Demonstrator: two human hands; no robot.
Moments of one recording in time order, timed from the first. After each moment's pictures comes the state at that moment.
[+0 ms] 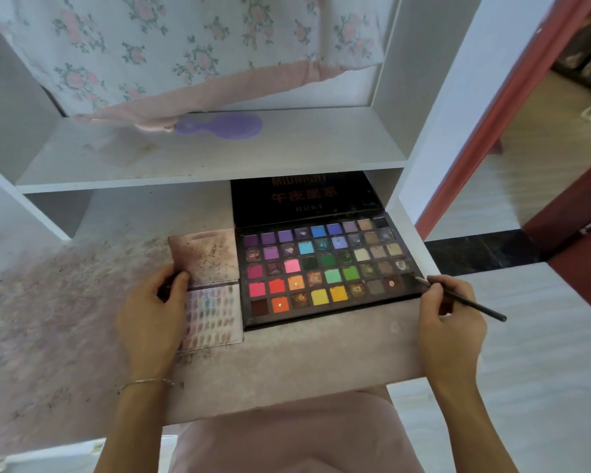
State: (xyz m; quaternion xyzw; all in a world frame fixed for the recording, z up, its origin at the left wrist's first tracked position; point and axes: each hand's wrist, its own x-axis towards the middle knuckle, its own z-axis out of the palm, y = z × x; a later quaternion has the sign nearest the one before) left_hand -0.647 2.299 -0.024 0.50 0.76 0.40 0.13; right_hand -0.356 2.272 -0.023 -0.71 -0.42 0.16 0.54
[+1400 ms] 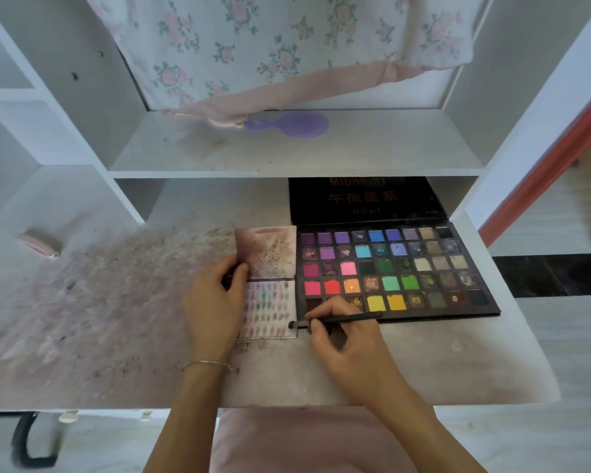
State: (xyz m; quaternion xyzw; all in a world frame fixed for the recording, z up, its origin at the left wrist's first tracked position) left_hand -0.651 2.301 -0.030 0.49 0.74 0.43 0.14; right_hand -0.477 2.271 -0.019 -0.46 -0.70 0.39 0.39
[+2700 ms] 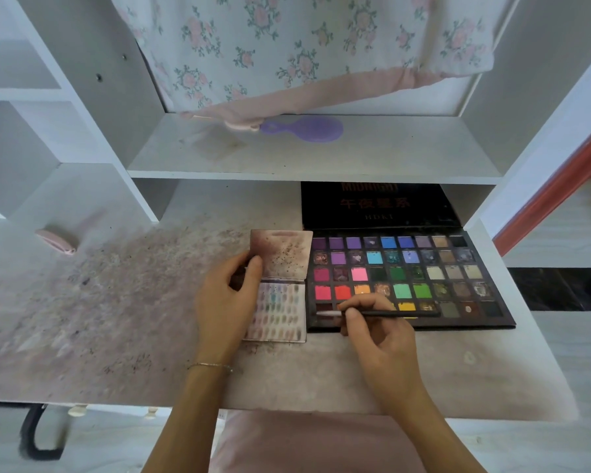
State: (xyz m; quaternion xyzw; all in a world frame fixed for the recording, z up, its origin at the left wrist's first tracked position) left_hand -0.651 2.298 -0.024 0.48 0.70 0.48 0.21; right_hand -0.469 2.274 -0.015 -0.47 -0.58 0.45 0.49
